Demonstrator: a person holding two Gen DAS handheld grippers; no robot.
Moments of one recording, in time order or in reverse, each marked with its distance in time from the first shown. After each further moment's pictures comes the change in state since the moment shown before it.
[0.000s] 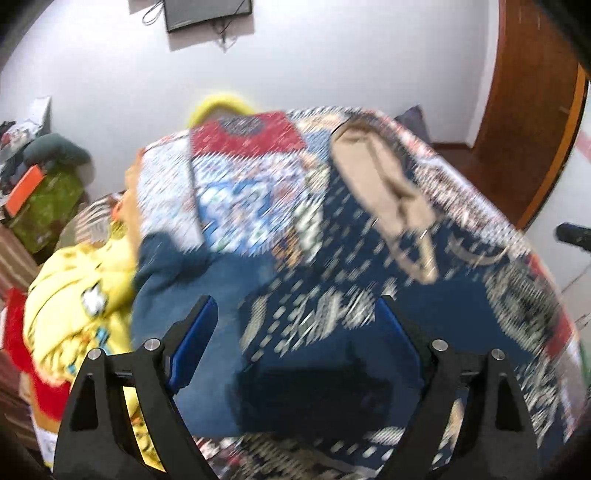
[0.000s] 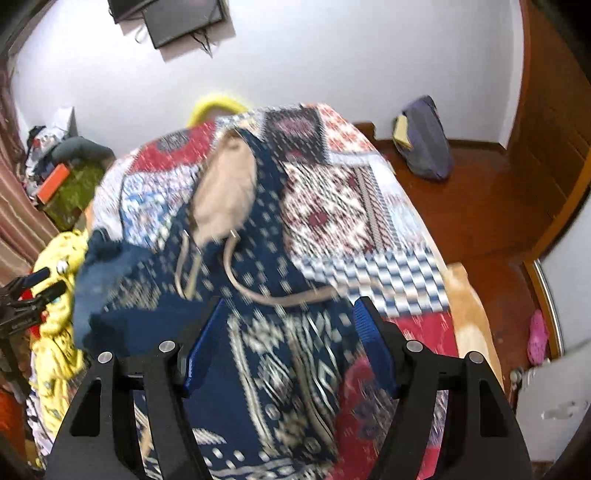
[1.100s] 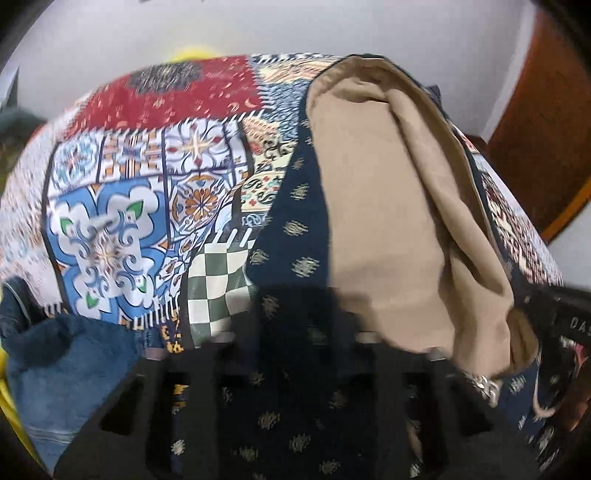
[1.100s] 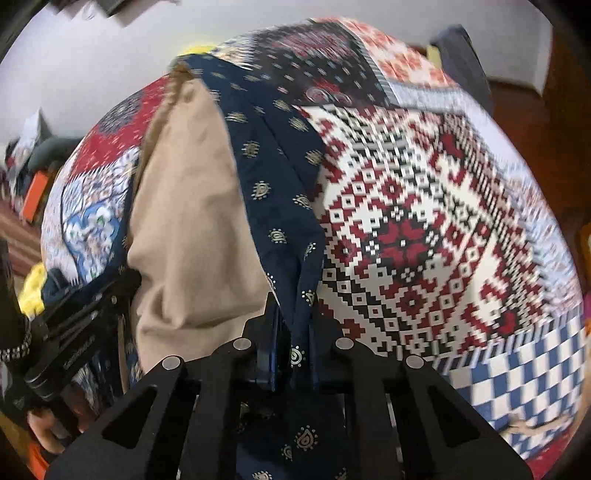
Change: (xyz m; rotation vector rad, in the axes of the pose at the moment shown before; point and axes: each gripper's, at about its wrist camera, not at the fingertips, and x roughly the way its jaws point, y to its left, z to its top) left arm 0.226 -0.055 0.074 -0.060 0.134 -0.019; right arm 0.205 0.017 0.059 0.064 0.222 0.068
